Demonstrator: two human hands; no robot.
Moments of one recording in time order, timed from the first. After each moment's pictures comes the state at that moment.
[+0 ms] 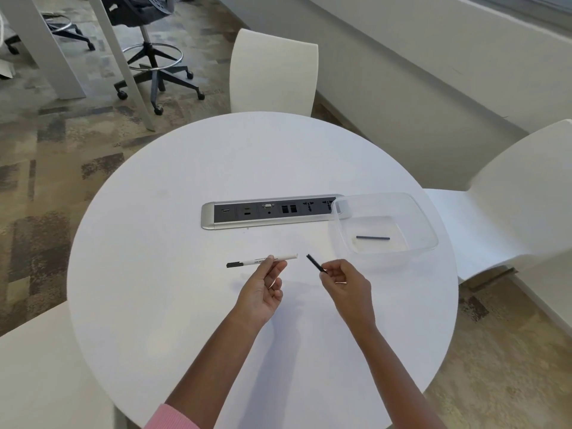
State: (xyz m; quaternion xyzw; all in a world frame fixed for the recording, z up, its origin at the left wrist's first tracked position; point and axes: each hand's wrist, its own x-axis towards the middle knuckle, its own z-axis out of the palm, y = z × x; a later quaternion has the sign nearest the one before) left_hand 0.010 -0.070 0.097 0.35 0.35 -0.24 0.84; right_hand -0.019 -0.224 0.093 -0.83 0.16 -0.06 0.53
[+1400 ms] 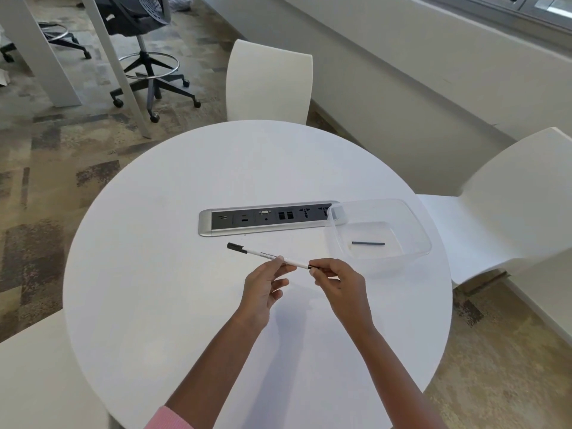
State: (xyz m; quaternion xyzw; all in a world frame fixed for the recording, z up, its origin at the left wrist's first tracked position) left_hand 0.010 -0.074 0.113 0.52 0.24 -0.21 0.79; right_hand -0.019 -0.213 0.124 -0.83 0.07 -0.08 0.55
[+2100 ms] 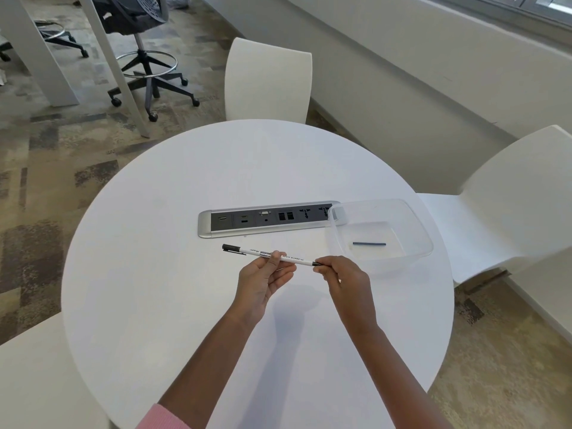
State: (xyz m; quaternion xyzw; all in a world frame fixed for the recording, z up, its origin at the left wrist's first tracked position) left_hand 0.022 -0.068 0.116 0.45 0.19 -0.18 0.85; right_hand -0.012 -0.214 0.126 -0.89 0.00 -0.18 0.41
